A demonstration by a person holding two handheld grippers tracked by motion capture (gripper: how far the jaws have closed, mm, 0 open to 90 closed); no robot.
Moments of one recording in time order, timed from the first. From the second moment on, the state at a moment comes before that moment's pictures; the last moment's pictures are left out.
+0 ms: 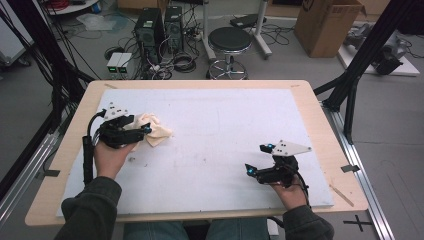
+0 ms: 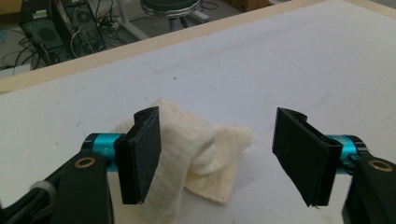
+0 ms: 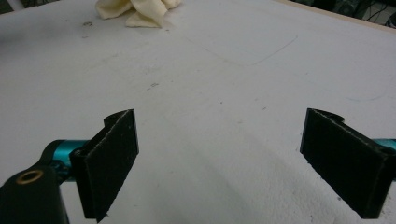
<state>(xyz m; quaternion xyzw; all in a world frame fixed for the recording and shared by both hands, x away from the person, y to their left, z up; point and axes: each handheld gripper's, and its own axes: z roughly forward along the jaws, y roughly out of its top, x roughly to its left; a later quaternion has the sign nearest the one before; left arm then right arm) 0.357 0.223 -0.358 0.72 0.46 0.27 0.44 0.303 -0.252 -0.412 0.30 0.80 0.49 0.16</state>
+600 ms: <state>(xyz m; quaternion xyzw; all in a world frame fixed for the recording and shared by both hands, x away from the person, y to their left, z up) 0.408 0.220 -0.406 0.73 0.52 0.23 0.38 0.304 -0.255 -0.413 0.29 0.80 0.50 0.16</state>
